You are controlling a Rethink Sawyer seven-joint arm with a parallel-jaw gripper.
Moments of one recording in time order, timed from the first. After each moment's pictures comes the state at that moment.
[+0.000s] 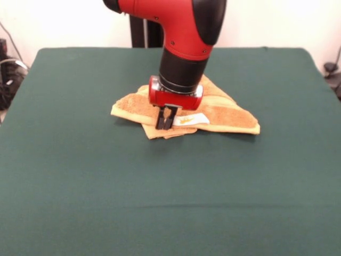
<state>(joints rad) -0.06 -0.32 -0.21 1.49 -0.05 0.36 1.65</state>
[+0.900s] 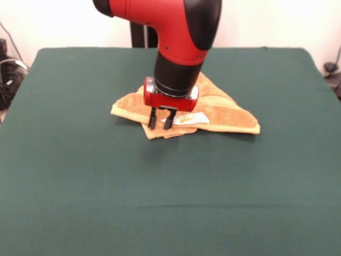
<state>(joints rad) -0.08 -0.31 -0.20 1.42 -0.06 0.49 1.65</state>
